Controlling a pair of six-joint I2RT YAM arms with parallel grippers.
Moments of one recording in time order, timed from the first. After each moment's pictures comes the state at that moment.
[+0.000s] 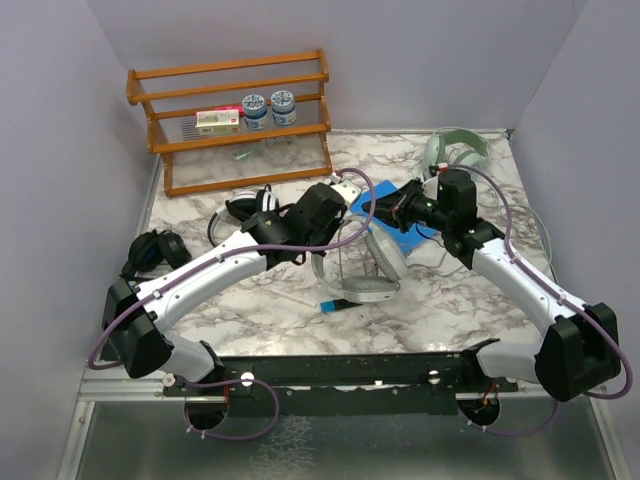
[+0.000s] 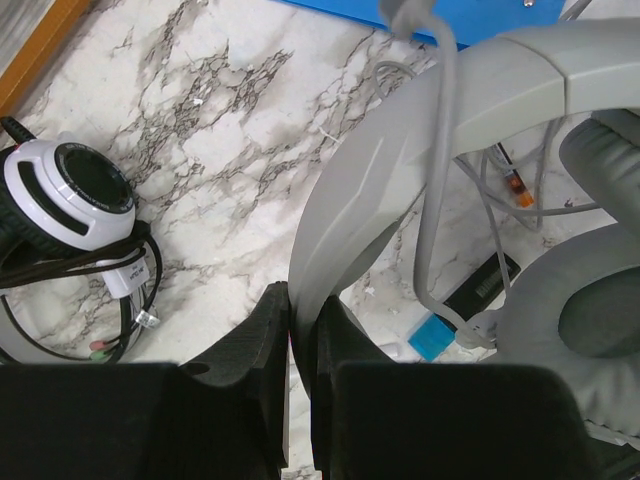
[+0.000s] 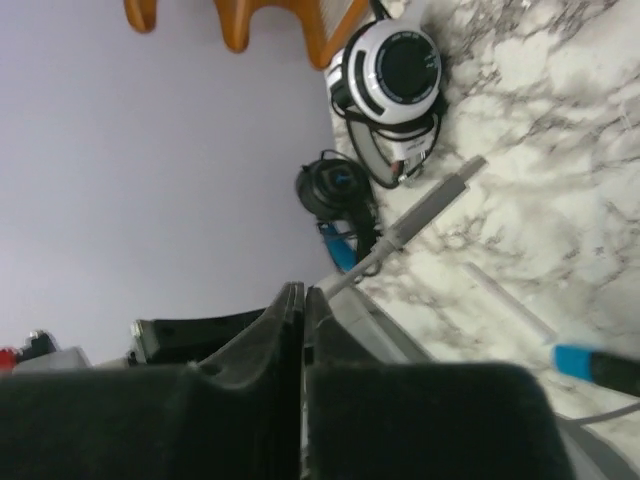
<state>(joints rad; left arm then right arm) -0.90 1.42 1.32 -0.68 -0.27 -0.09 0.37 1.27 0.89 0.02 -0.50 1.29</state>
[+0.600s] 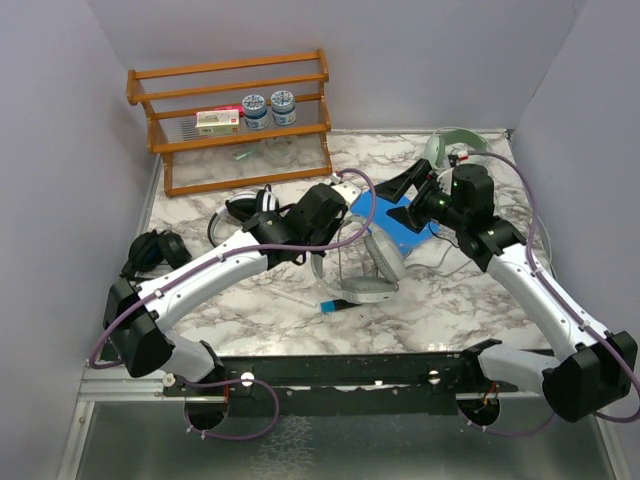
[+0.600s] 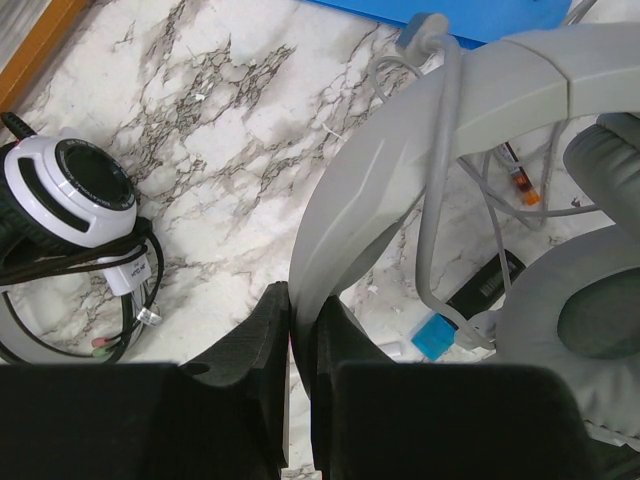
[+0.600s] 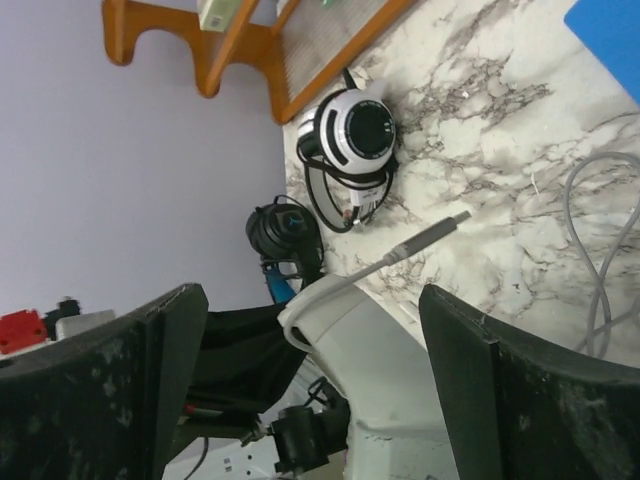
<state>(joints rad) -0.90 1.43 1.32 -0.68 -0.28 -0.09 0.37 1.14 1.00 -0.21 -0.31 1.07</state>
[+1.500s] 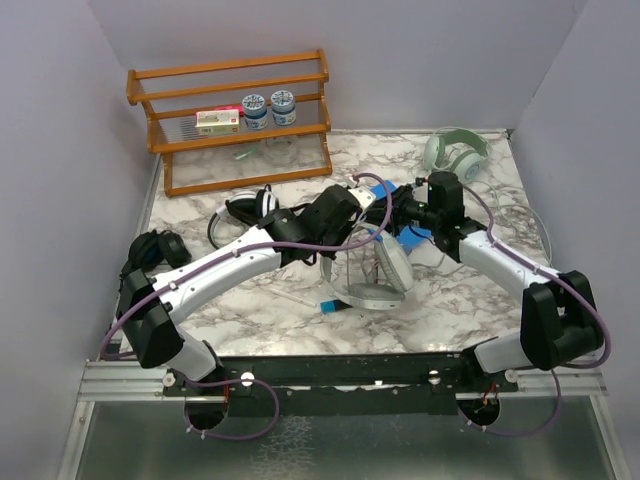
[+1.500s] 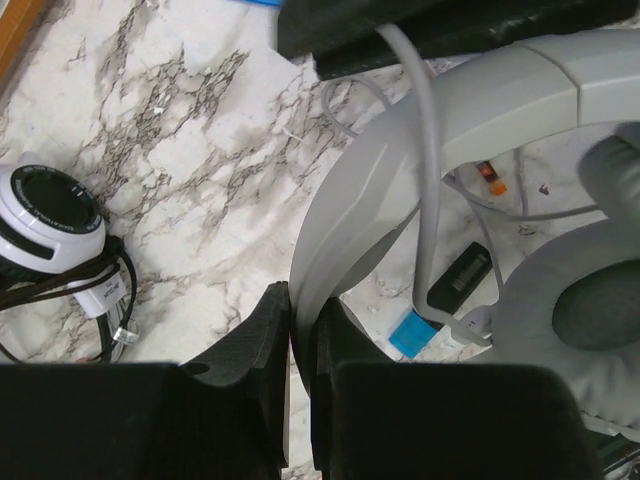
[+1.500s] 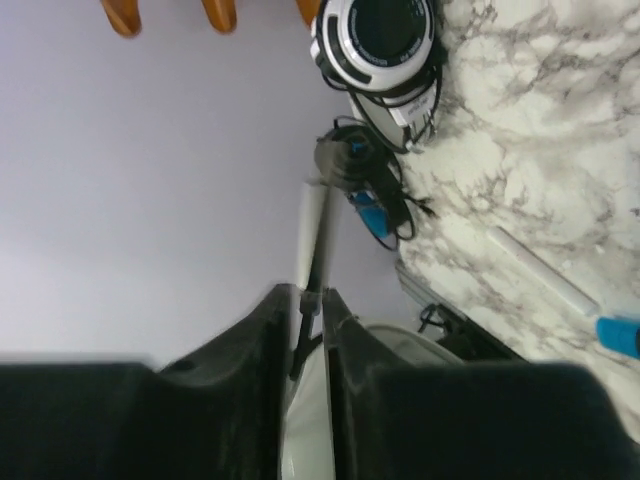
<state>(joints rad) -0.94 1.50 1.38 -0.72 -0.25 -0.08 0.35 1.41 0.84 0.17 -0.63 1.48</state>
